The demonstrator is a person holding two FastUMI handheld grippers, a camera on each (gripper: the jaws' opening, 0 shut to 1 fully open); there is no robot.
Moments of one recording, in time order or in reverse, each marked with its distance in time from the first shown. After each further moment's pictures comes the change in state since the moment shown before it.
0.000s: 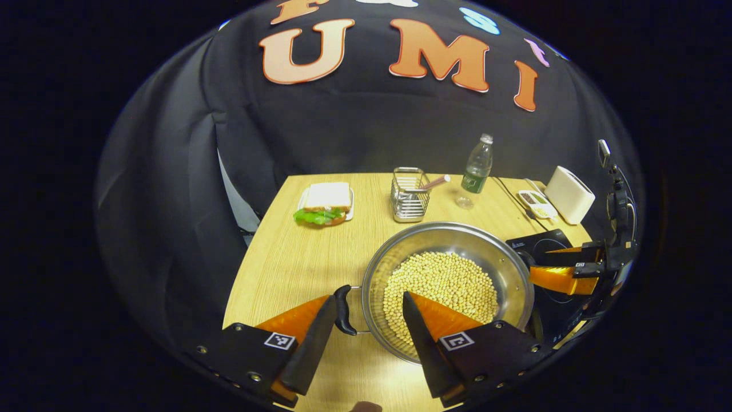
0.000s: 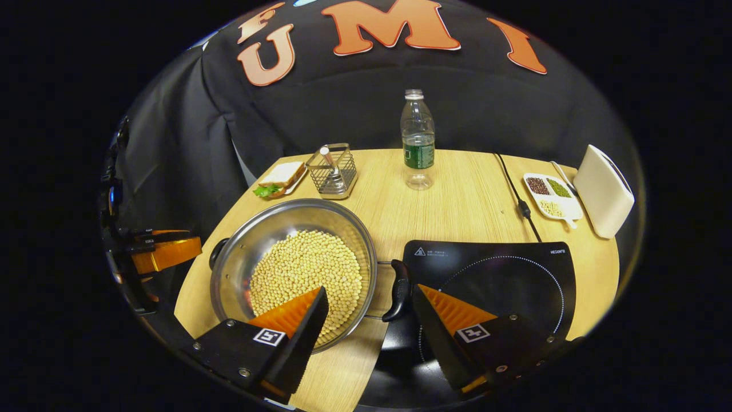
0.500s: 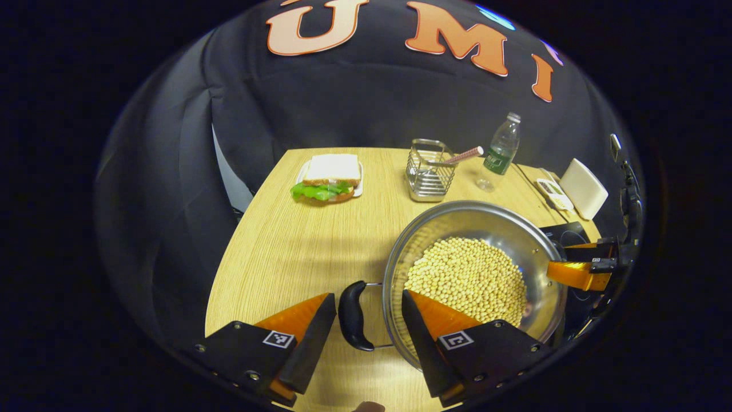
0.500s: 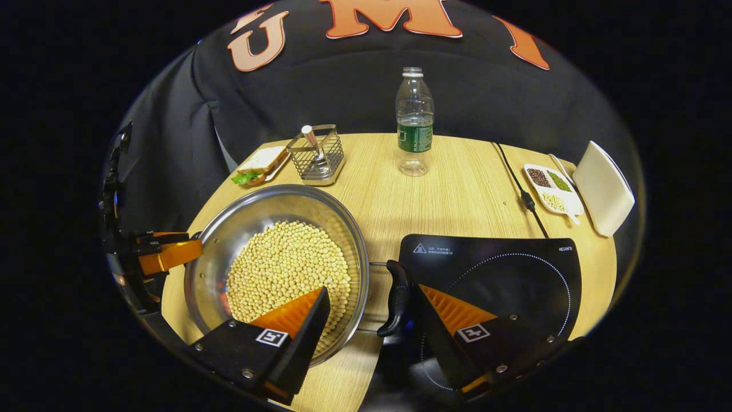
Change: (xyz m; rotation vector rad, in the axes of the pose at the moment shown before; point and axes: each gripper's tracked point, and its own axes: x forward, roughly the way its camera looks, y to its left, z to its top) left arm 0.050 0.026 -0.037 -0.012 0.104 0.029; right arm 0.029 -0.008 -0.007 -0.023 0.057 -0.079
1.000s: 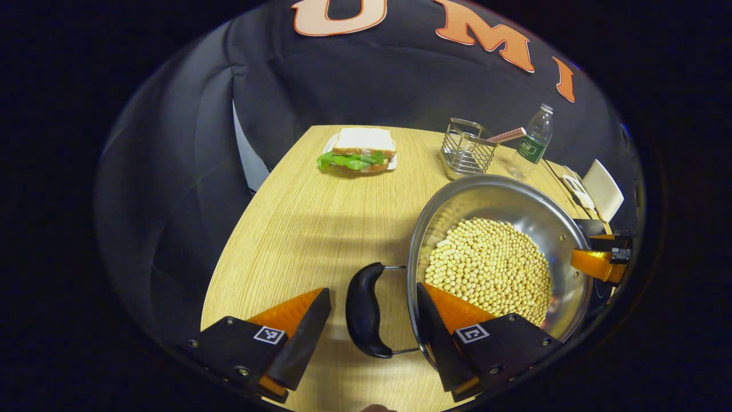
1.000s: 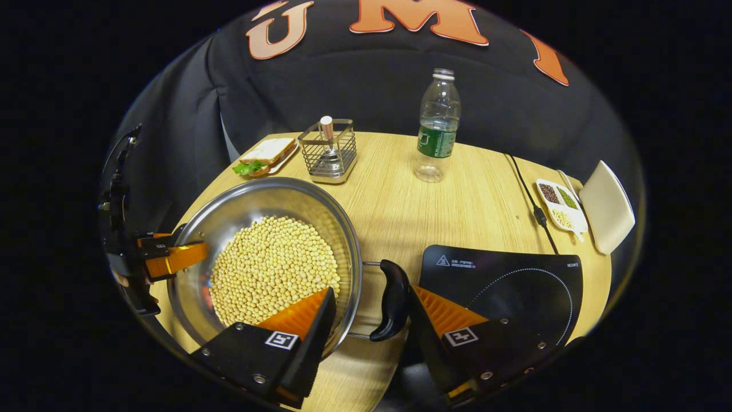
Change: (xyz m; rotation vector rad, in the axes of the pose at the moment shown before) left arm 0.017 0.020 -0.019 -0.077 0.022 0.050; right arm 0.022 0.023 0.001 -0.084 0.008 -0.007
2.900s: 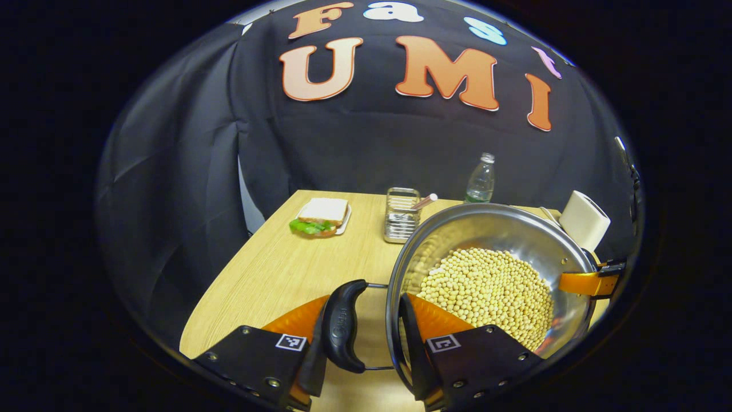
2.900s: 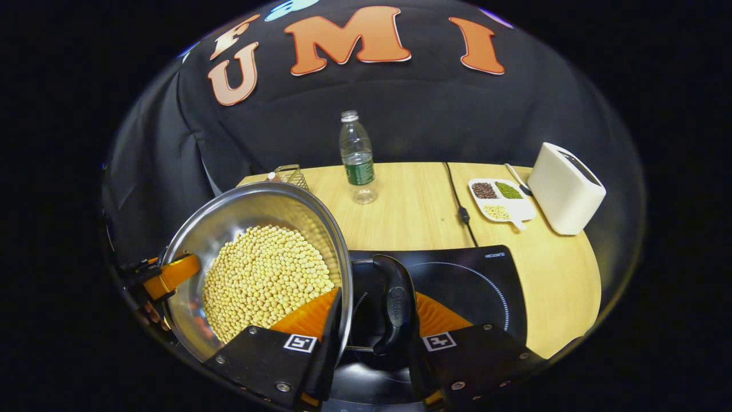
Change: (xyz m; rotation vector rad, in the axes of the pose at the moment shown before) left arm -0.029 0.002 0.039 0.010 -0.281 0.011; right arm -0.101 -0.119 0.010 0.175 -0.140 -0.065
